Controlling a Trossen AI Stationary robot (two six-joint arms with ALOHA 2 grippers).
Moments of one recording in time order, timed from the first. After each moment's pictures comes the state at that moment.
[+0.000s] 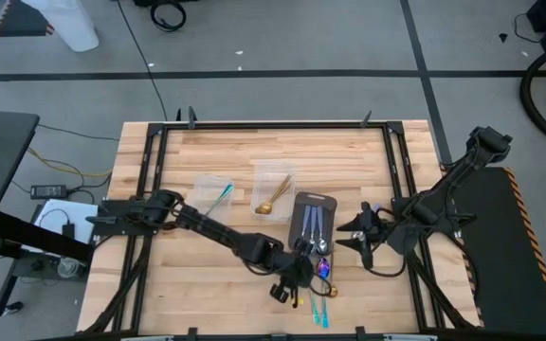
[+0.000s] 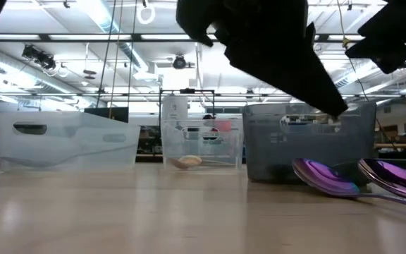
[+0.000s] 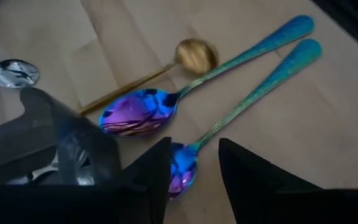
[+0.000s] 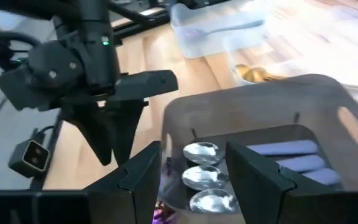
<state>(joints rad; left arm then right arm) -0.37 2.22 1.73 -0.35 -0.09 0.23 0.74 0.96 0.47 -0.09 0.71 0.70</state>
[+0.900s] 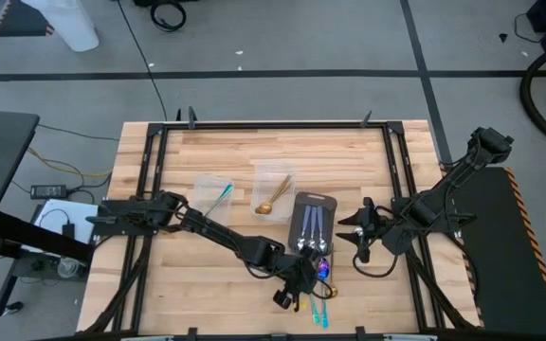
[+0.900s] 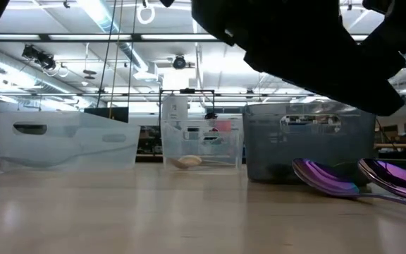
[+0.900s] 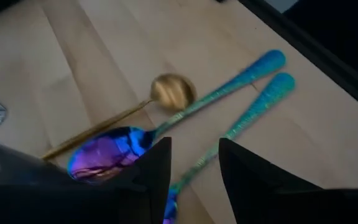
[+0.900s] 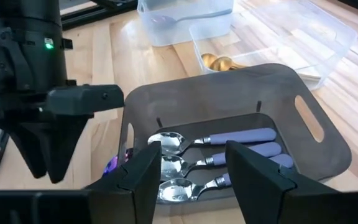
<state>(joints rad) -0.37 2.26 1.73 -0.21 0.00 0.24 0.71 0.97 0.49 -0.23 0.74 0.74</state>
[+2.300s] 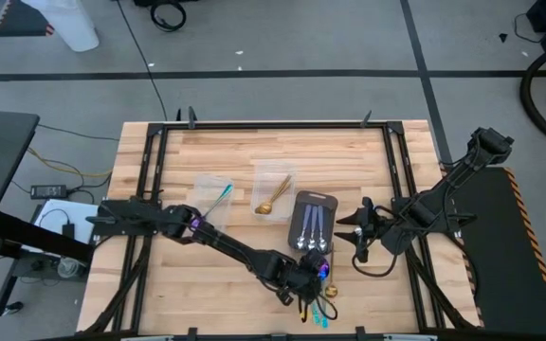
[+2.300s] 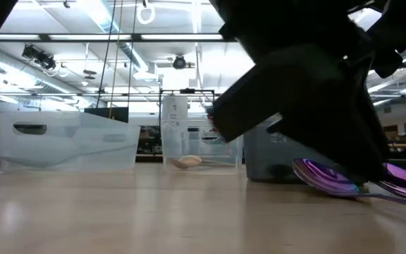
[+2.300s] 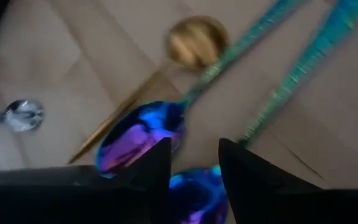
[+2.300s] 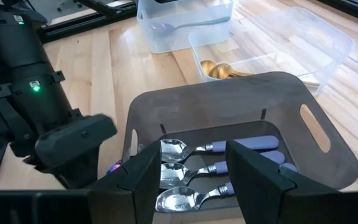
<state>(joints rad) -0.42 2.44 1.99 -0.48 -0.28 0.50 0.70 0.98 0.49 -0.20 0.76 0.72</state>
